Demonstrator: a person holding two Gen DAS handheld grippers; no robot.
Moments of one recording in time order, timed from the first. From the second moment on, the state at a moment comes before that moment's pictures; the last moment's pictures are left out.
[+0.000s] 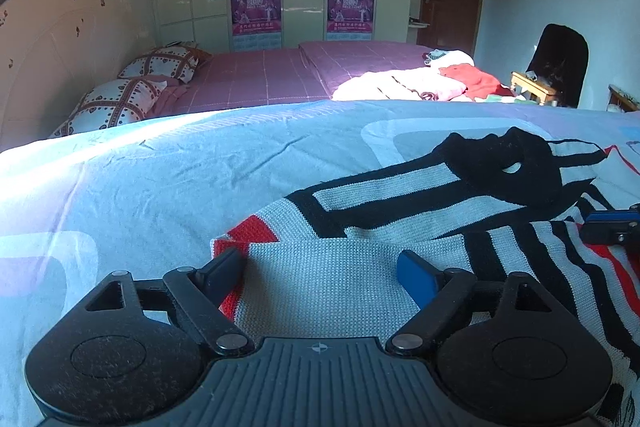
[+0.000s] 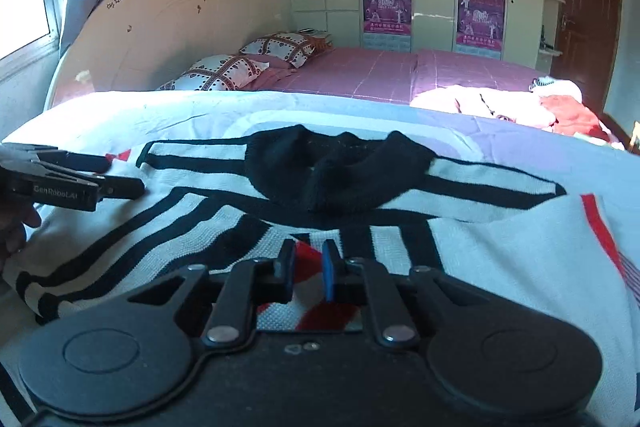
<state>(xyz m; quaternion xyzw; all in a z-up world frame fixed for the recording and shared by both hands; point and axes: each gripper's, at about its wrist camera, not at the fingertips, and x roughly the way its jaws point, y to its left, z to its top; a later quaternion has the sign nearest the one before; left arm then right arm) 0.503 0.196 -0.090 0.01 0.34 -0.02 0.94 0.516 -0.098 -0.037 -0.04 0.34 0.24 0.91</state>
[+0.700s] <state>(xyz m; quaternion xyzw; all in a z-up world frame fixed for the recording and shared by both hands) 0.367 0.157 -0.062 0.00 0.32 0.04 0.94 0.421 -0.276 -0.005 0.00 0.31 0.12 0.94</state>
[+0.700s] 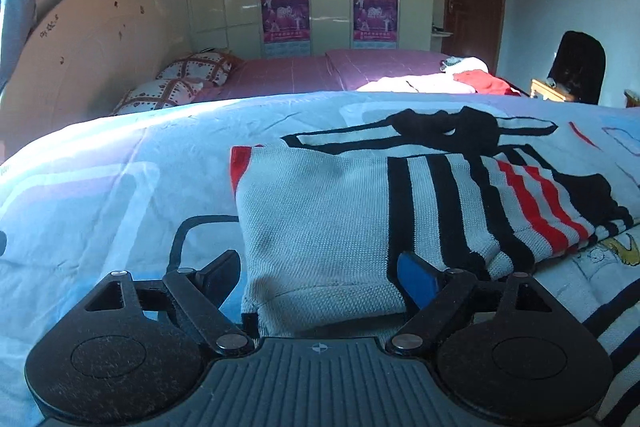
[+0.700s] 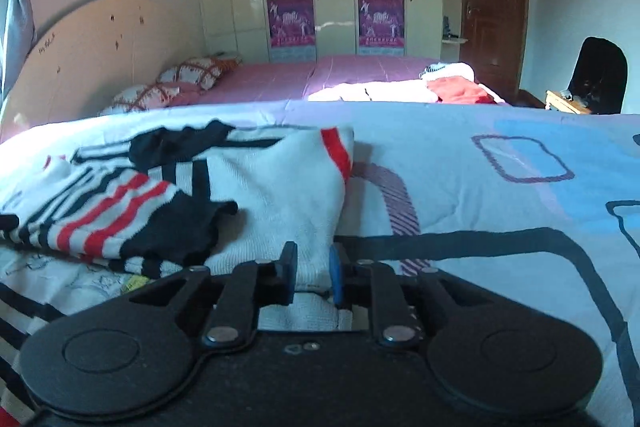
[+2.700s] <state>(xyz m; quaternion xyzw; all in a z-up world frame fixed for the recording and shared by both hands) 0.121 0.178 -0.114 -0.37 0.36 -0.11 0.85 0.208 -0.342 -0.041 0.35 0.42 0.21 0.81</state>
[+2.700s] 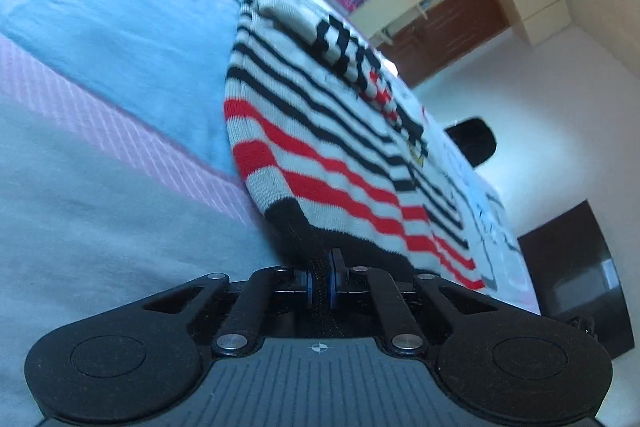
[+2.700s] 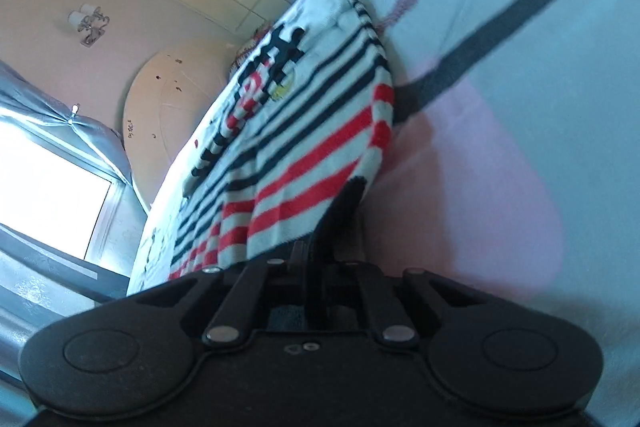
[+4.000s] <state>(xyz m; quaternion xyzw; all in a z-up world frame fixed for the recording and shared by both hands) 0.301 0.227 -0.015 -0.36 0.22 -0.08 0.90 0.406 -0.320 0.072 0.23 0.32 0.23 0.89</state>
